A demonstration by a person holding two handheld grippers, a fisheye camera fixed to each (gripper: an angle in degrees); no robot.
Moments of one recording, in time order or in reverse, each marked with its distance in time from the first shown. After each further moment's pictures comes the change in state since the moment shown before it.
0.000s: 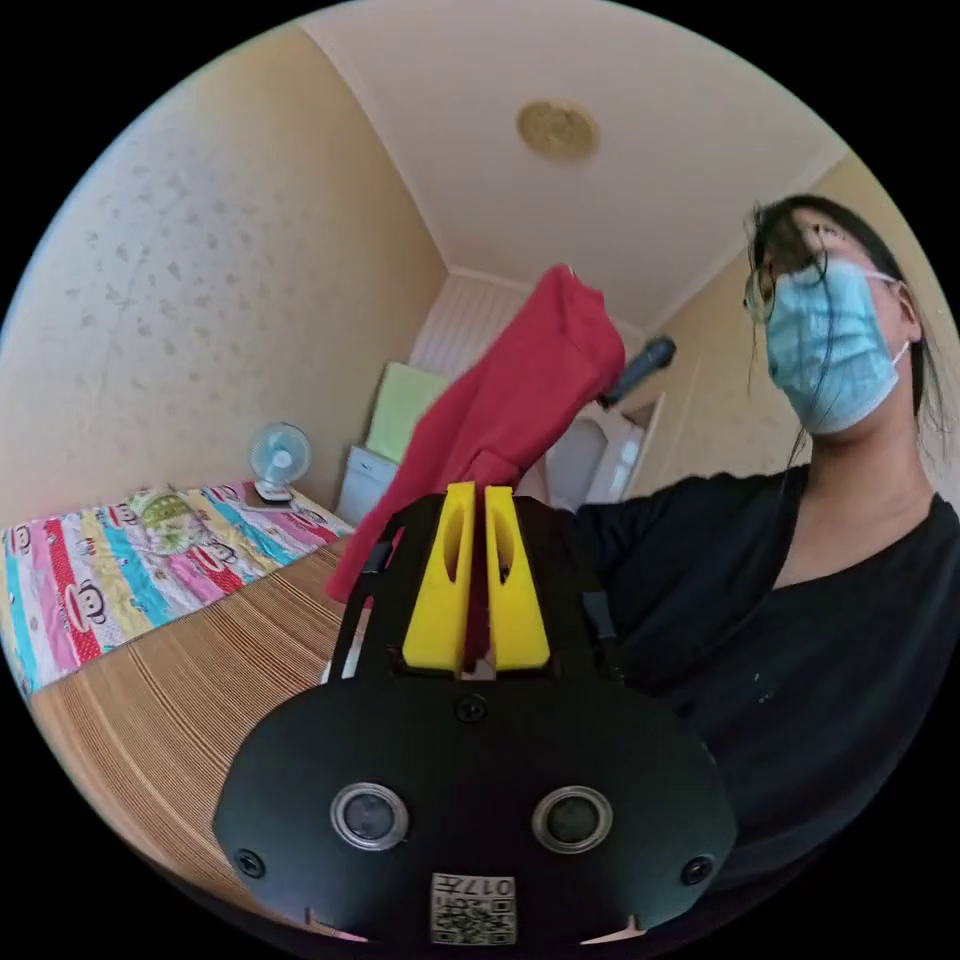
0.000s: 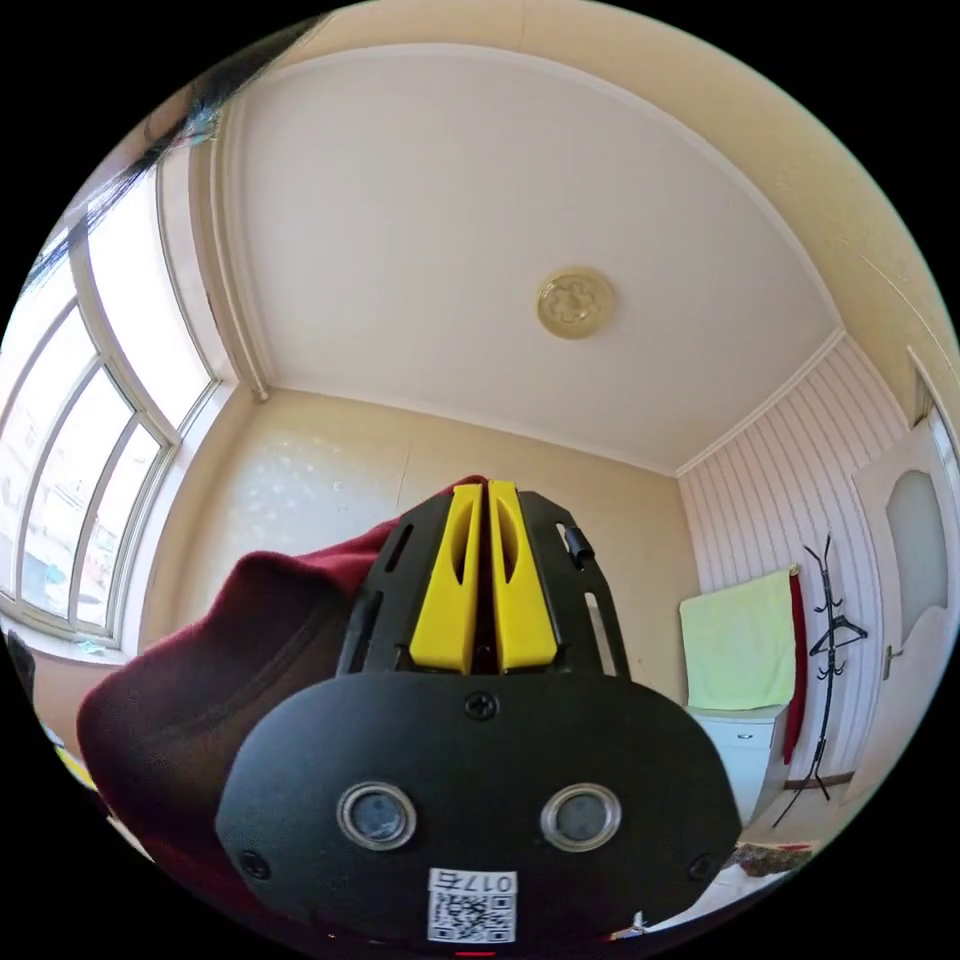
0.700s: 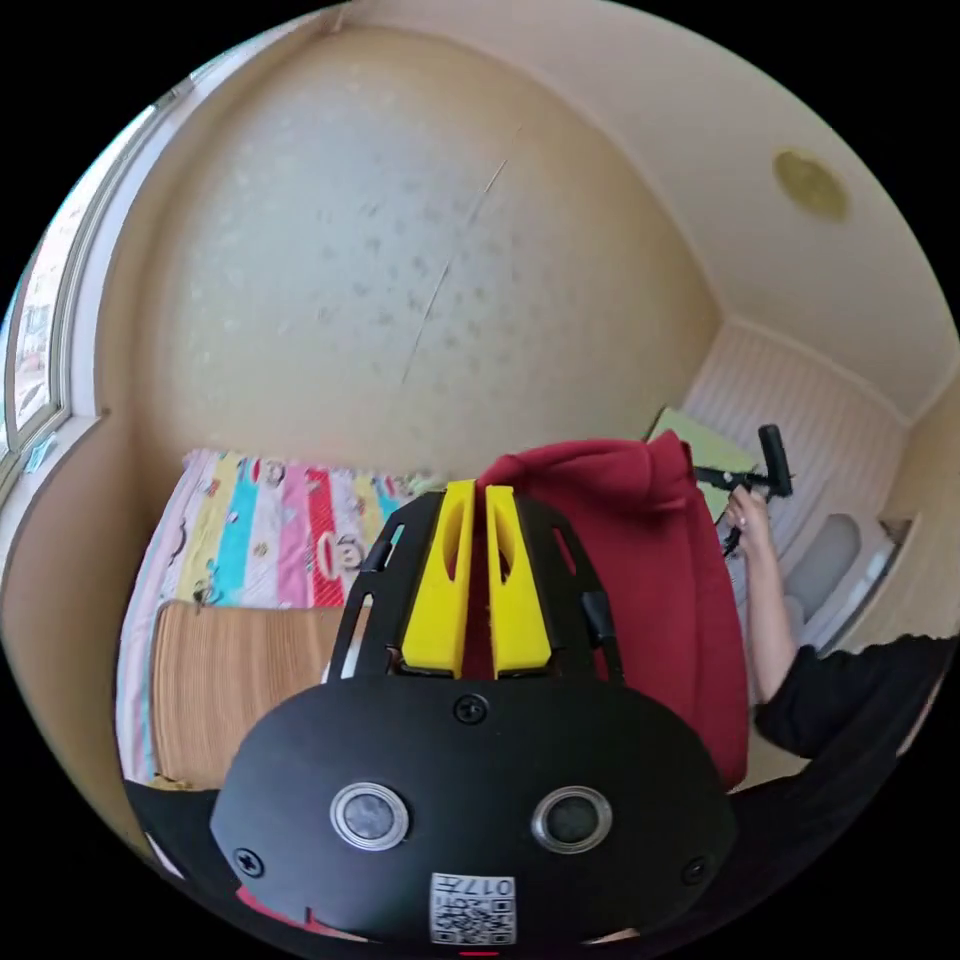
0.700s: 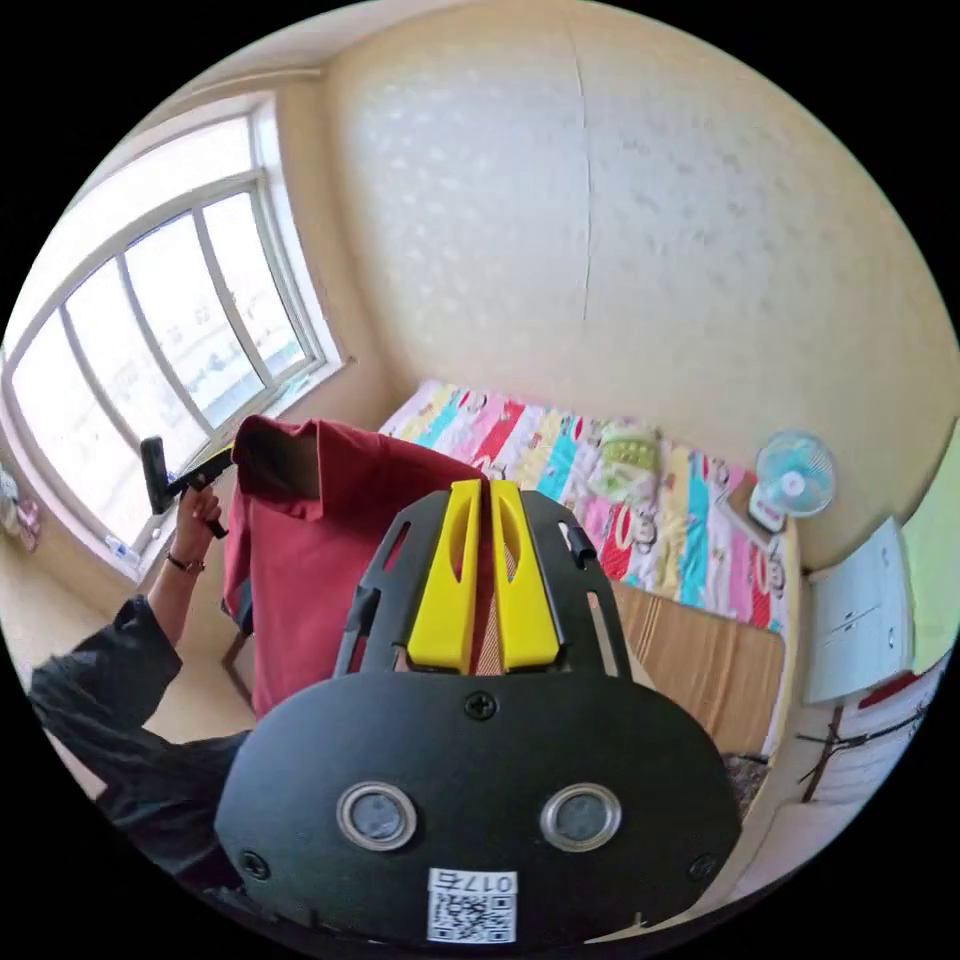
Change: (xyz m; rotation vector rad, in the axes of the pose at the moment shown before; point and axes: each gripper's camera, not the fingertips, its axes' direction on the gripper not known) left arm -0.250 -0.292 -0.088 -0.047 -0.761 -0.274; right arm 0.041 0.203 0.600 -1.408 -0.744 0.080
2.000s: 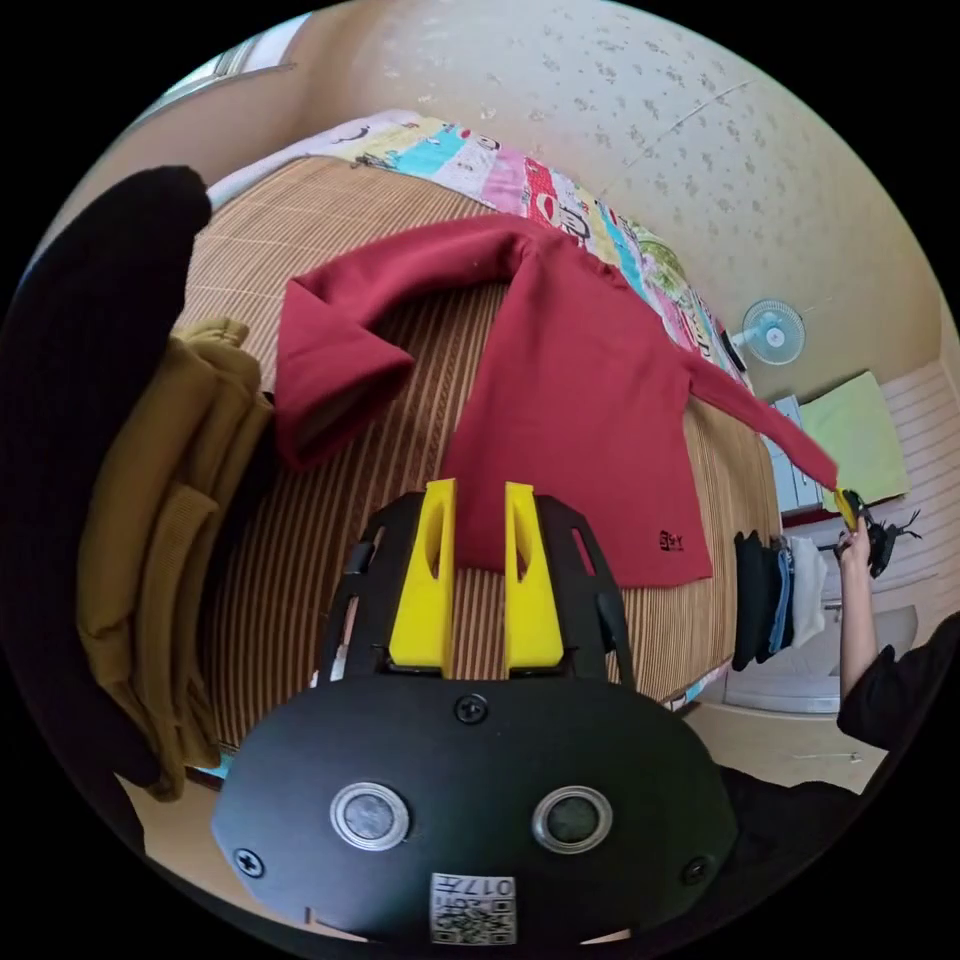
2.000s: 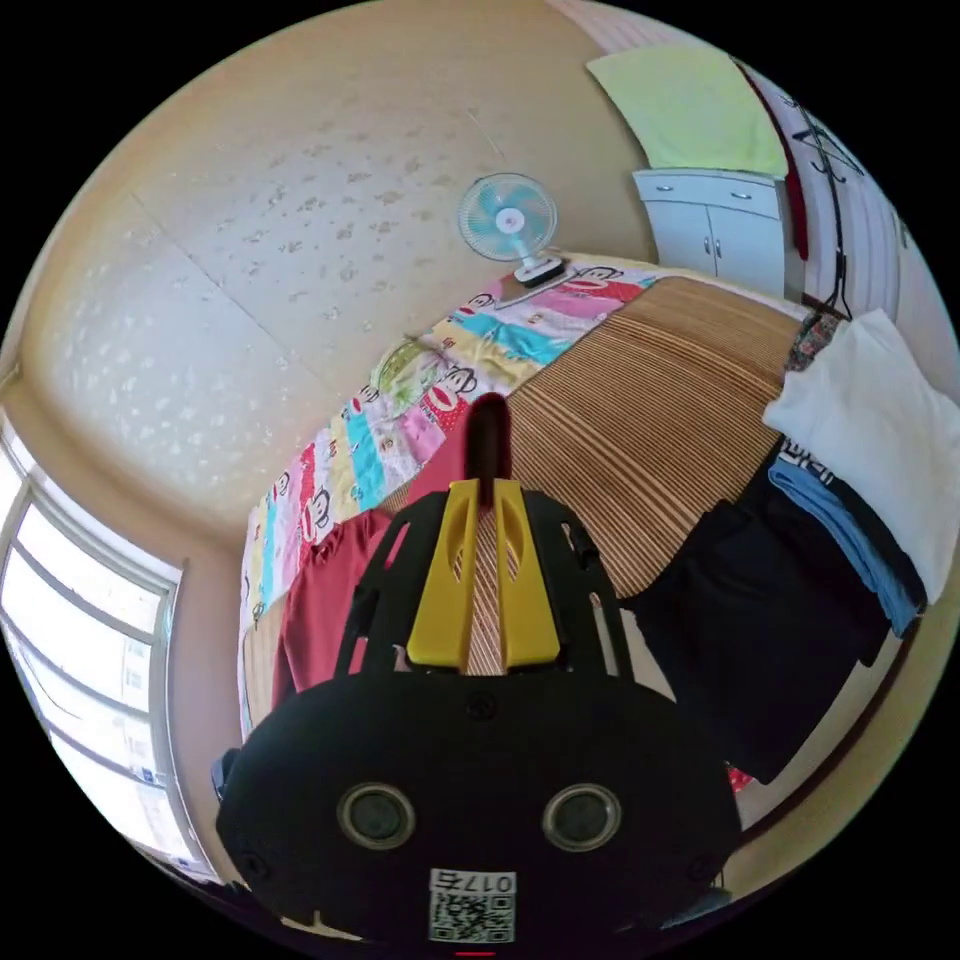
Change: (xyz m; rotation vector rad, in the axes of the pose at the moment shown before) left arm -0.102 0.193 0.076 -0.511 -0.281 -0.442; right arm 0.395 0.120 -0.091 0.337 0.176 0.885
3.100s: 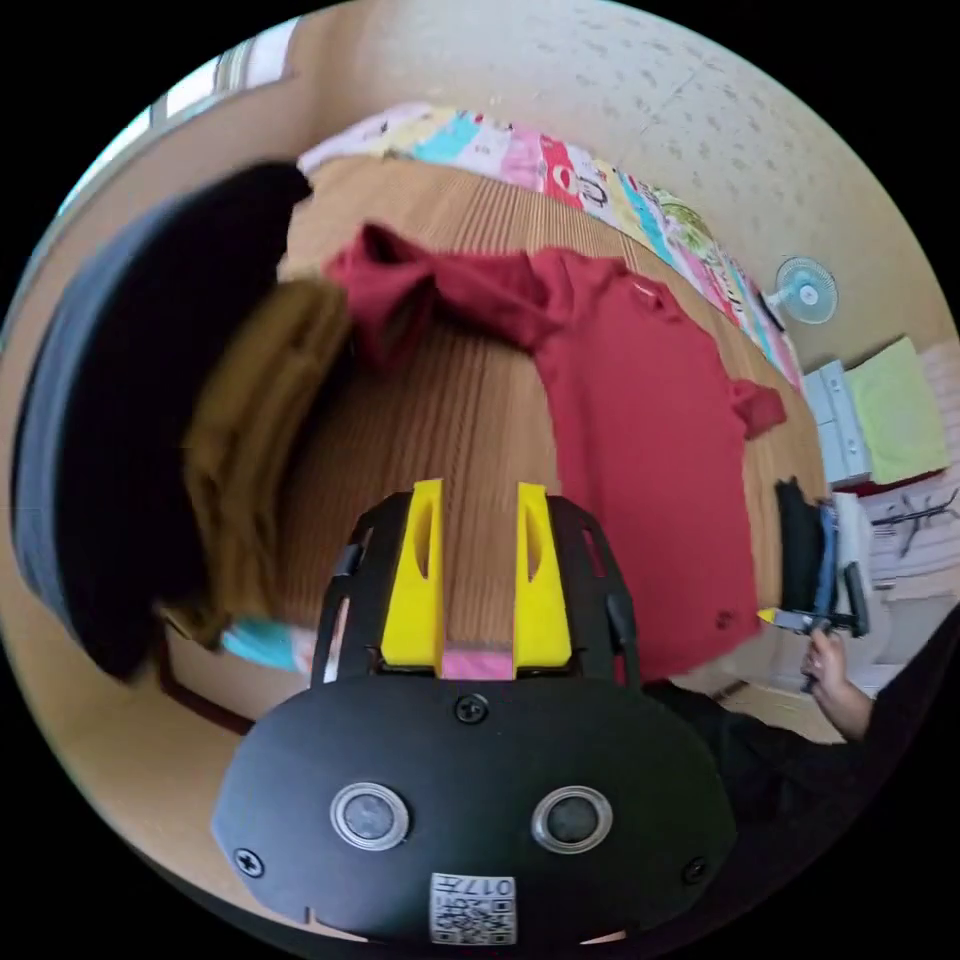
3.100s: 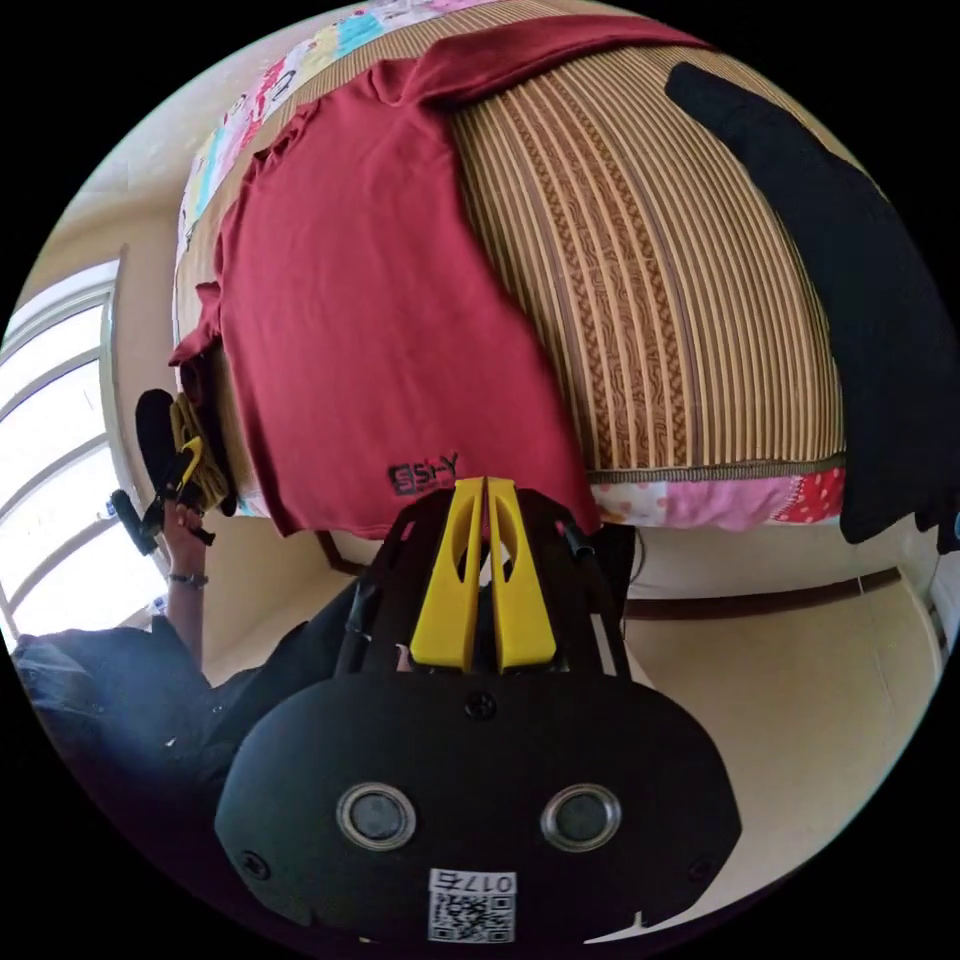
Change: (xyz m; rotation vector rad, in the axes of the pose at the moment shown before) left arm 0.061 0.079 -0.080 -0.036 -0.245 0.058; right arm -0.043 0.177 -0.115 -1.049 0.070 -0.259
